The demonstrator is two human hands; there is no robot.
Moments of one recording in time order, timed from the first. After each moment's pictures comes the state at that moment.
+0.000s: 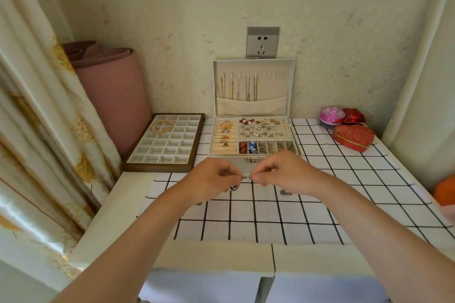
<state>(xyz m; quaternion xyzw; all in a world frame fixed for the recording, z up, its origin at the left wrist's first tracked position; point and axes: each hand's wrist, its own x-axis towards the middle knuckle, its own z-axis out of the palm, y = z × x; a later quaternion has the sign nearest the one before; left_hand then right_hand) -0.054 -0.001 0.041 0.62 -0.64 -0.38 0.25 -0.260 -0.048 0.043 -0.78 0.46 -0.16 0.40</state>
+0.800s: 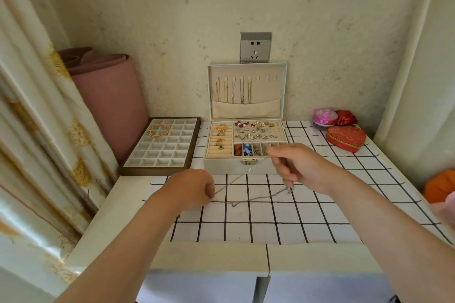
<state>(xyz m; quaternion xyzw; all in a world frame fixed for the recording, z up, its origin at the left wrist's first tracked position) -0.035 0.004 0.038 0.69 -0.70 -0.16 -0.02 -0.287 -0.052 0.060 -0.60 0.42 -0.28 0.62</state>
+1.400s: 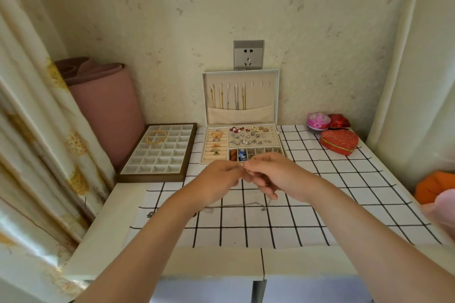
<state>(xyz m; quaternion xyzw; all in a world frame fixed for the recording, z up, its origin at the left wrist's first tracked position) -0.090 0.000 0.068 0.59 -0.63 -0.42 0.28 -0.265 -0.036 0.065 -0.67 0.38 -0.22 0.60</state>
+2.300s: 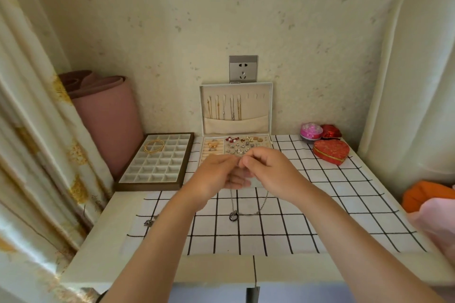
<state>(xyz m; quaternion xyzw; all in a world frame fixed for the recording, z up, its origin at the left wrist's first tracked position) -0.103 -0.001 0.090 0.52 -0.53 -0.53 0.40 -0.266 -0.029 0.084 -0.76 0.42 -0.35 0.36</state>
